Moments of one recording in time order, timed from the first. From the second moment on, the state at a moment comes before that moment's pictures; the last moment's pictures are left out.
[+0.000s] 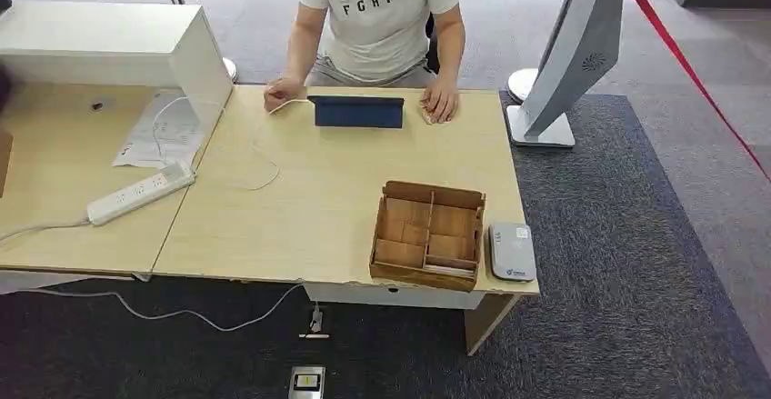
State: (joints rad) left arm -0.15 -0.26 1.55 -0.12 -0.99 0.70 -0.47; right arm -0.01 -0.09 -0.16 -0.39 0.30 -0.51 0.46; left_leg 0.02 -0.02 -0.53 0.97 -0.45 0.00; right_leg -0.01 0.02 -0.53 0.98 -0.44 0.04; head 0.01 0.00
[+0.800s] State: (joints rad) left arm -0.14 -0.27 1.55 -0.19 -1.05 0.70 -0.36; right arm -0.05 0.02 -0.08 -0.21 0.38 -0.53 0.51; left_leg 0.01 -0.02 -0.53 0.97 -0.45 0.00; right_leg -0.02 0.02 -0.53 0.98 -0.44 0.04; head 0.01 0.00
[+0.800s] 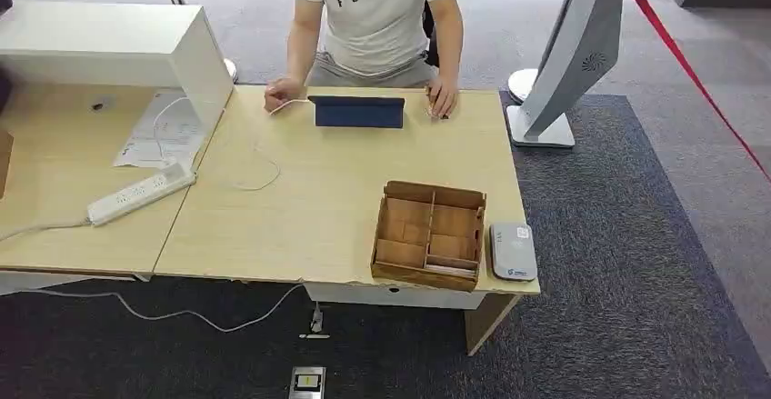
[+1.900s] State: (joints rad) left arm -0.15 -0.30 1.55 -0.22 -1.08 0.70 -0.28; right arm -0.05 0.01 -0.04 -0.21 0.39 -0.49 0.51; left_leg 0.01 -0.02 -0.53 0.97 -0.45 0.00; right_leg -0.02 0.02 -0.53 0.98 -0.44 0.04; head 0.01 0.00
